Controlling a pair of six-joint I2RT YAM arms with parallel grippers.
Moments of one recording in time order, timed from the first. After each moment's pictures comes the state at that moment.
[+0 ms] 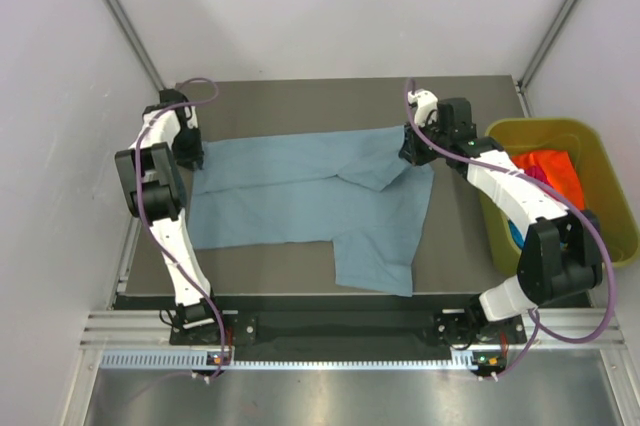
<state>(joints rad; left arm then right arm) 0.23 2.22 1.81 -0.85 -0.01 0.02 0.28 1.49 1.14 -0.32 -0.32 -0.06</state>
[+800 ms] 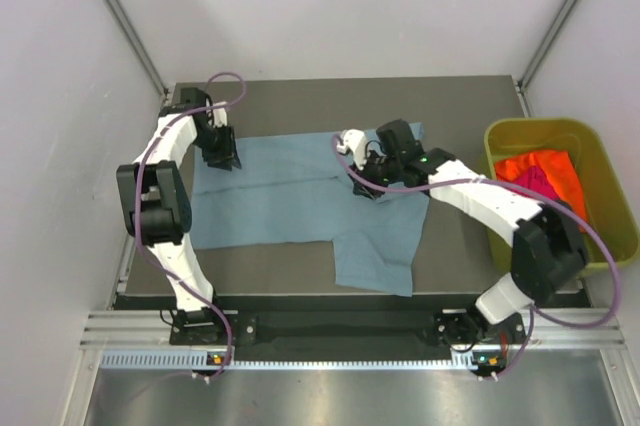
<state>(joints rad) 0.08 1.92 1.58 -0.86 0.31 -0.04 0.59 1.50 1.15 -0.41 -0.37 -0.38</state>
